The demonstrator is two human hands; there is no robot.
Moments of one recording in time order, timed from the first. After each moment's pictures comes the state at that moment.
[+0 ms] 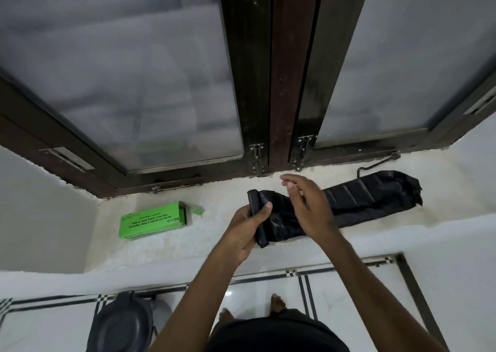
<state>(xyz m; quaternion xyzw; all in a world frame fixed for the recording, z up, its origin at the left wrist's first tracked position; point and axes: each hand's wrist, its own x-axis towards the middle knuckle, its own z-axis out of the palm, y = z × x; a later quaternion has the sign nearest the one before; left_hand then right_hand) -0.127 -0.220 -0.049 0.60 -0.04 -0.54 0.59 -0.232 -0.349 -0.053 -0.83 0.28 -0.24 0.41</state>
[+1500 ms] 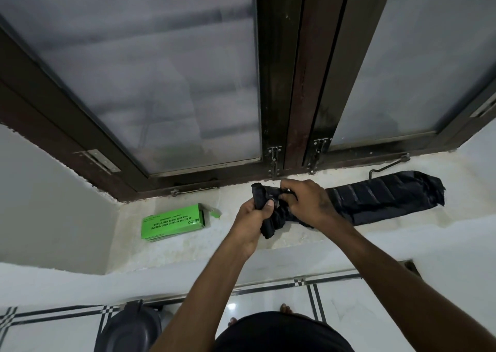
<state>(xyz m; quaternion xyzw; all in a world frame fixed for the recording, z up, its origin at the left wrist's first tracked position) -0.107 -0.206 -0.037 0.61 -0.07 -0.49 0.62 -0.192 -0.344 -0.040 -0.93 0.27 -0.08 0.25</state>
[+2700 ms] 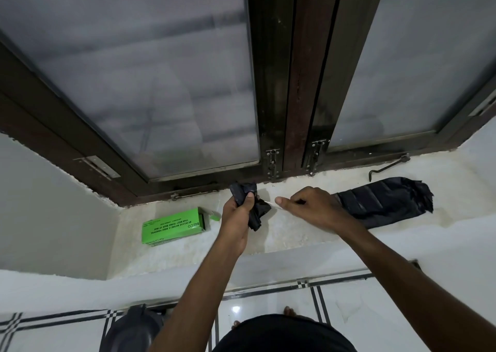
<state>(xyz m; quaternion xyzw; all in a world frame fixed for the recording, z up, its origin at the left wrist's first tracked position) -0.090 -0.207 -0.032 0.64 0.01 -0.39 0.66 -0.208 -0.353 -0.038 -0.88 0.30 0.00 0.36</state>
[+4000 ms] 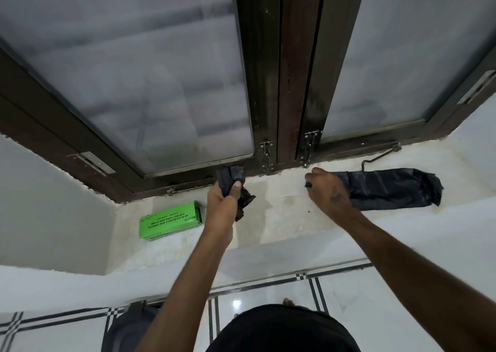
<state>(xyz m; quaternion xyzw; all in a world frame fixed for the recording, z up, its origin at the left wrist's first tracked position) -0.088 -0.196 -0.010 0.72 -0.06 -0.28 0.64 -0.219 -0.392 -0.081 -0.94 0.32 -0.09 0.10</state>
